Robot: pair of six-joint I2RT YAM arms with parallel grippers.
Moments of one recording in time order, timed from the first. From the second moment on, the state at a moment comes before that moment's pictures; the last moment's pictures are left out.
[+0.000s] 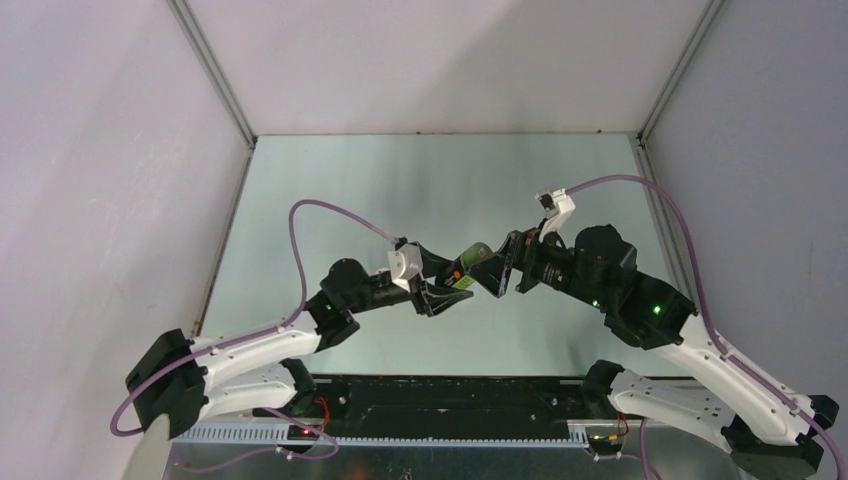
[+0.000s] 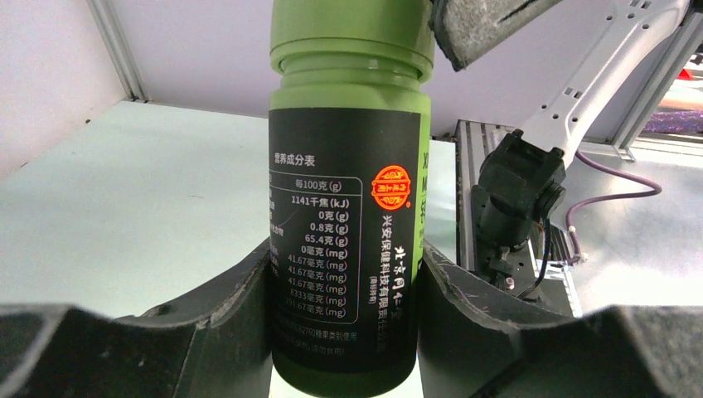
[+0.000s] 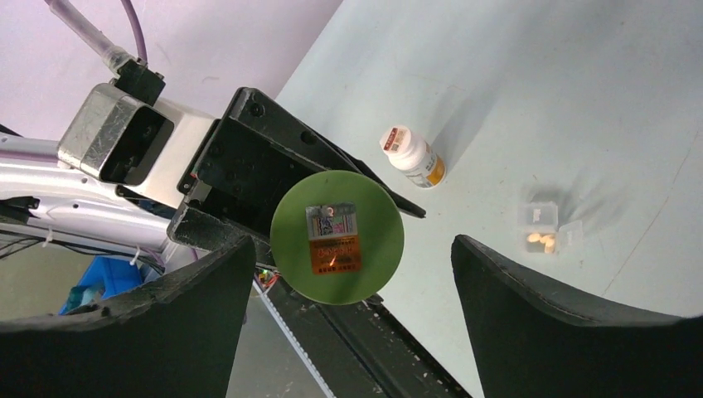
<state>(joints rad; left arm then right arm) -0.92 1.06 0.50 0.73 0.45 -0.11 0.89 0.79 1.04 -0.47 -0.04 0.58</state>
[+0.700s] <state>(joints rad) -0.91 1.08 0.50 0.73 0.51 -0.13 0.86 0.88 1.06 -0.43 -0.01 0.63</state>
